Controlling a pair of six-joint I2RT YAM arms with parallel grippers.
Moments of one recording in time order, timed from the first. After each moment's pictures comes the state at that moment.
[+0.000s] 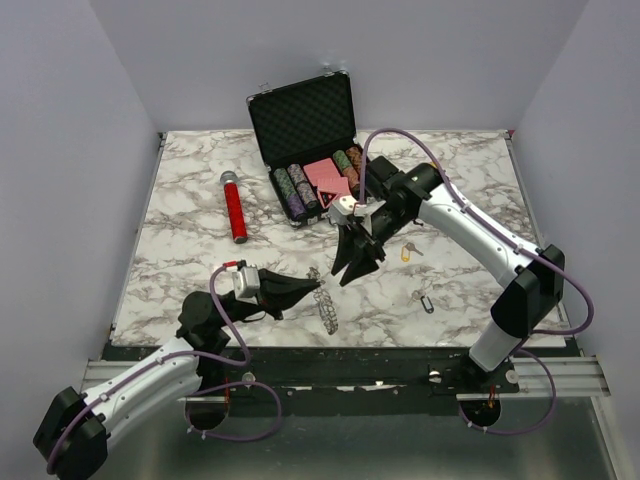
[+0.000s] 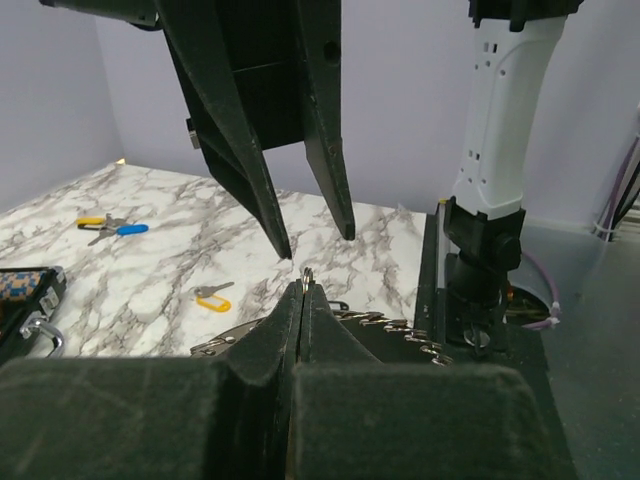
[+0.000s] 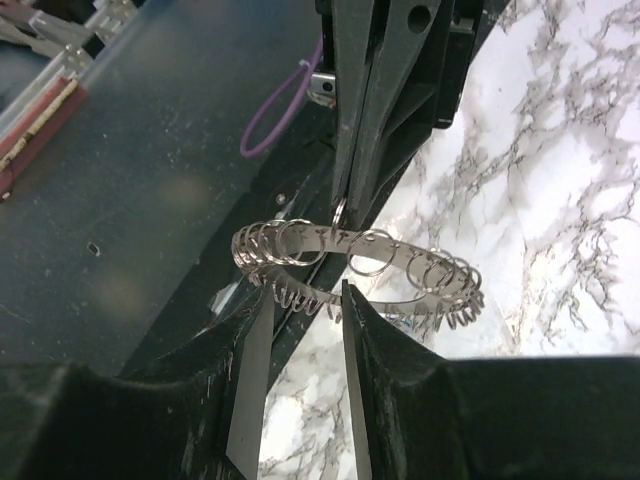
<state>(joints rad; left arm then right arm) -0.72 0.59 0.13 0.86 0.54 -0.27 0.69 1.68 1.63 -1.34 -1.24 -1.22</state>
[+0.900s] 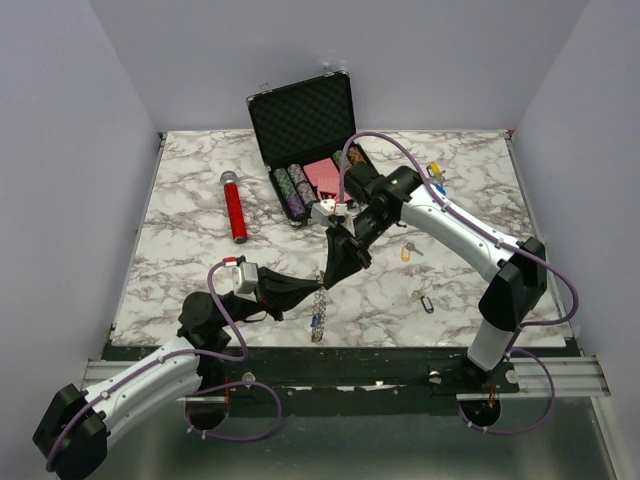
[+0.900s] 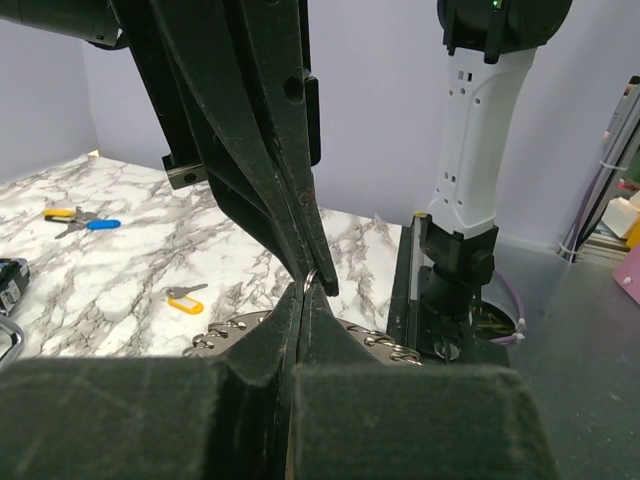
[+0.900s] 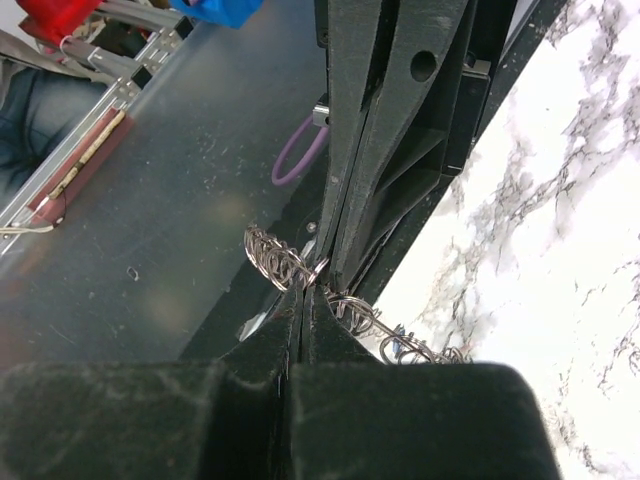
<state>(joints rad) -0.72 0.62 0.13 0.92 0.53 -0.37 0.76 1.76 1.67 -1.31 -1.31 -1.12</state>
